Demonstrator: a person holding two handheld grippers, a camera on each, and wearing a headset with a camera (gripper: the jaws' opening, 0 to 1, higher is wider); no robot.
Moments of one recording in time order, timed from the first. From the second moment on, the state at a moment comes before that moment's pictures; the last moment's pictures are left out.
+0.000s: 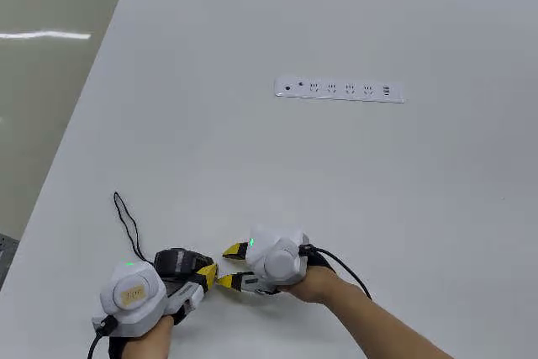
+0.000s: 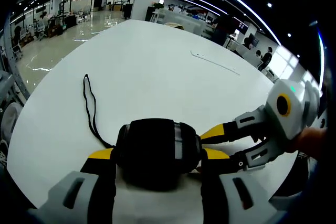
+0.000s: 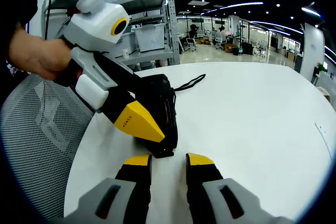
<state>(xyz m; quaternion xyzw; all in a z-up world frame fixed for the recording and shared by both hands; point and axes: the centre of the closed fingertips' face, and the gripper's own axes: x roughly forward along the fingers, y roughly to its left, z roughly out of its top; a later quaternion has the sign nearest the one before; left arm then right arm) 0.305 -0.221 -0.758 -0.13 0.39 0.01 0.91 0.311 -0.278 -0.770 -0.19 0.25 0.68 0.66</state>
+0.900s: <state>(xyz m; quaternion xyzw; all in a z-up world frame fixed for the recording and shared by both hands) 0.298 -0.241 -0.721 -0.03 0.37 -0.09 0.92 0.312 -0.332 -0.718 -0.17 0.24 0.62 0.73</state>
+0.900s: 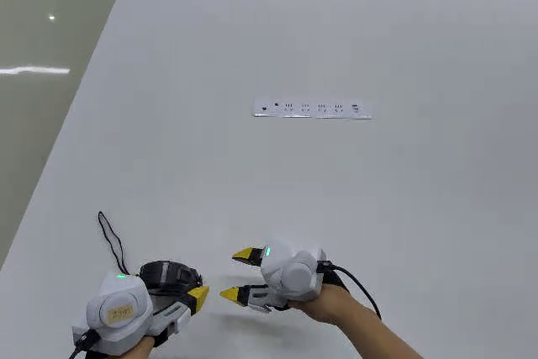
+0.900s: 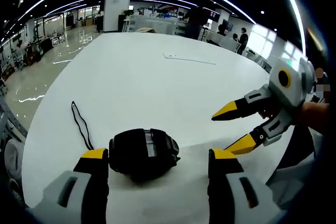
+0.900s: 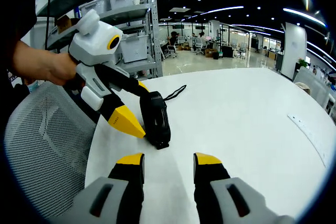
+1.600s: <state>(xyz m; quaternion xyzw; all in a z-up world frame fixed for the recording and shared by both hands) 0.284 -0.261 -0.696 0.00 0.36 -0.20 0.91 0.309 -0.421 -0.681 -0.15 0.26 0.51 0.81</state>
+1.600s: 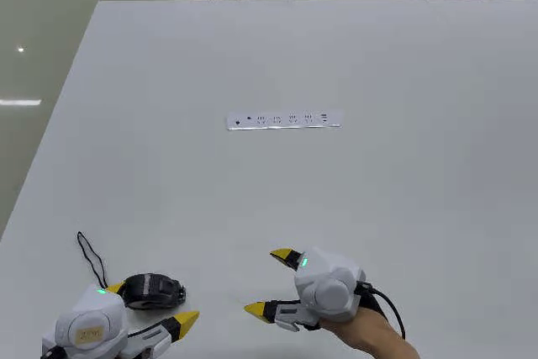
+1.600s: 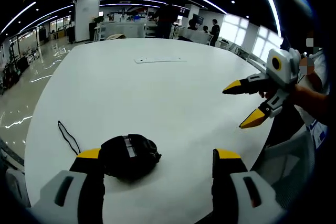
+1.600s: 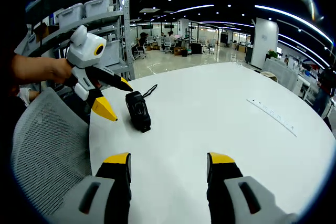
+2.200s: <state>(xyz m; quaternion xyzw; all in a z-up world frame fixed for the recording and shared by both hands) 0.259 -0.252 -0.669 0.01 0.33 -0.25 0.91 0.294 -0.490 -0.656 -0.13 0.27 0.43 0.85</state>
